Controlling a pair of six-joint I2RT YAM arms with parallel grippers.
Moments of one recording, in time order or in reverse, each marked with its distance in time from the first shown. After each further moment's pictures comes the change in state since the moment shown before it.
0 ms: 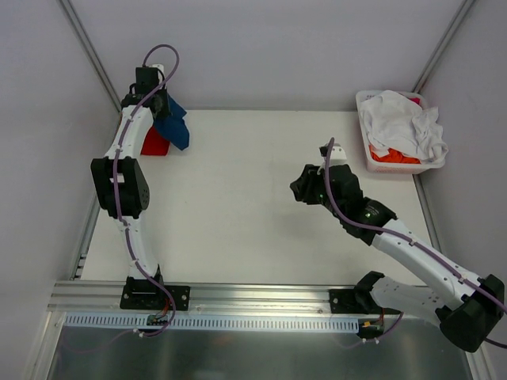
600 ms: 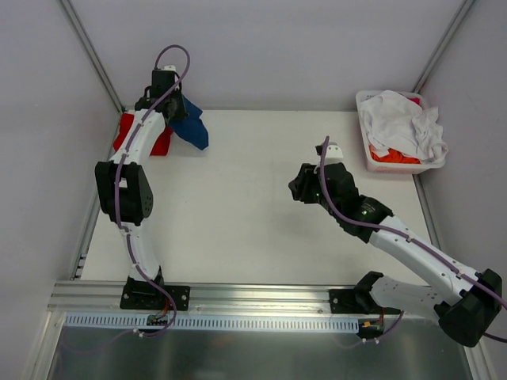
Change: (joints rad) left arm -0.097 -0.077 -0.104 0.034 -0.008 -0.175; right arm 0.026 0.032 0.033 -0.026 0.048 0.000
